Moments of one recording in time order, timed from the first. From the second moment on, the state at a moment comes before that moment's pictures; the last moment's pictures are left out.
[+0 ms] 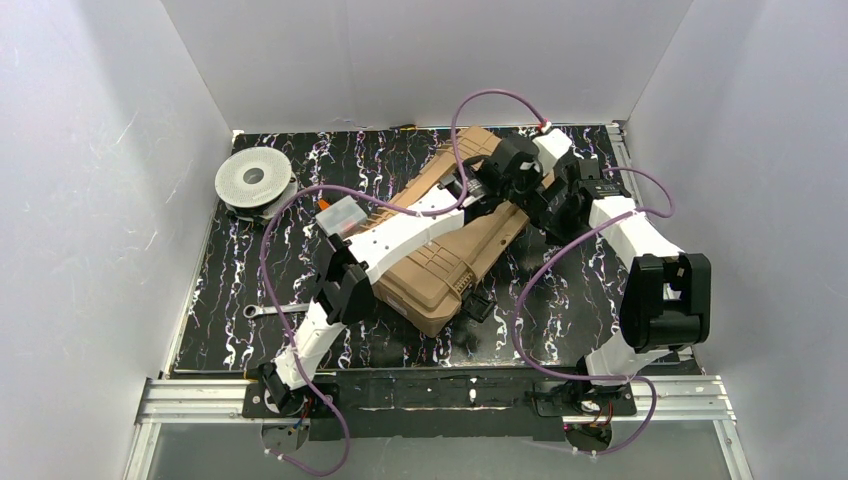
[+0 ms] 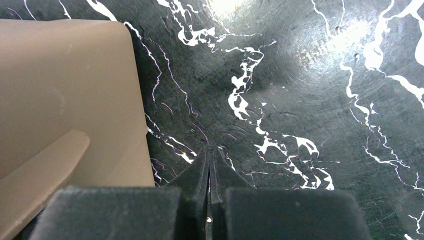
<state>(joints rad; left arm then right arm) -0.97 2.25 2.28 -0.51 -0.20 0.14 0.10 1.57 1.14 -0.72 0.05 0.76</state>
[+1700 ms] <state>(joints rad) -0.40 2.20 2.12 -0.52 0.54 -0.45 0.12 1.72 1.21 -0.65 -0.14 0.64</state>
